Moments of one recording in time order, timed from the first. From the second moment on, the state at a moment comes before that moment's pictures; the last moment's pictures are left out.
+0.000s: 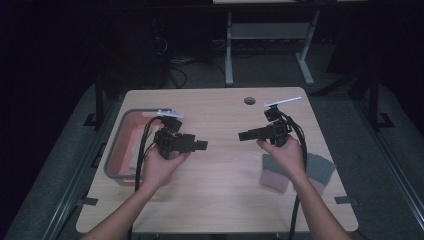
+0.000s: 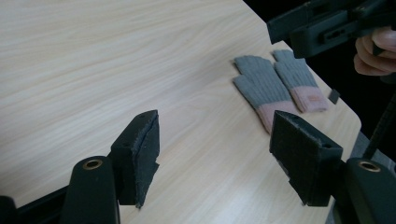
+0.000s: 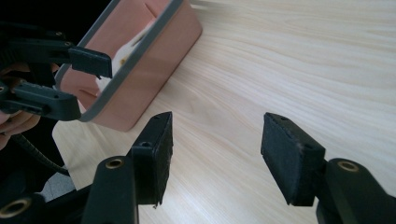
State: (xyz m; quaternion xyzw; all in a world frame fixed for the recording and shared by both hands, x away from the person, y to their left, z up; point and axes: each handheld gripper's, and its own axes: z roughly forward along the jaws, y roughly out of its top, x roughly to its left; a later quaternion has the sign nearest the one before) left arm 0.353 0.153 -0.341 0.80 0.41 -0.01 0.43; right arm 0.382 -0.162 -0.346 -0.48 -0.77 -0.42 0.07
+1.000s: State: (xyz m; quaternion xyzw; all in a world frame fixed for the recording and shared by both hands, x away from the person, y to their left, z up) left arm 0.338 0.080 -0.362 0.82 0.35 -0.05 0.44; right arm 0.344 -0.250 -0.381 -0.53 -0.74 -0.40 0.02
